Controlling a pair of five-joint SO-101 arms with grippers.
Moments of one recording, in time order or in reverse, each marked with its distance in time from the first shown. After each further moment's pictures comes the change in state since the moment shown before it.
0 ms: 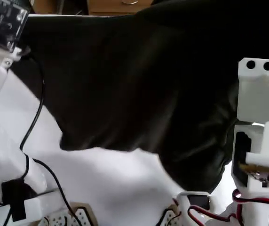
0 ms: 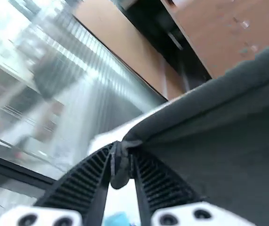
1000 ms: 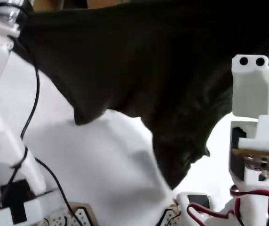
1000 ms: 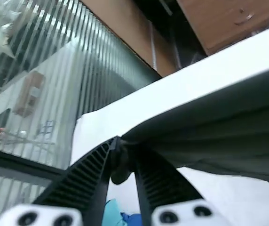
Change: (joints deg) left arm -3.1 -2.9 18.2 -14.1 1.1; right arm -0.1 0.4 0.1 1.8 0.0
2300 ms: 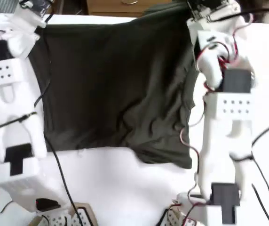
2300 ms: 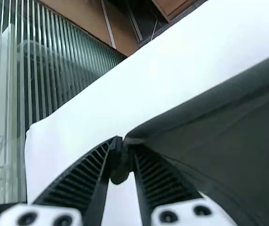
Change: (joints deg) left arm 5.1 24.8 8.3 -20.7 -5.5; right arm 0.0 26.8 22.0 -8.5 0.0
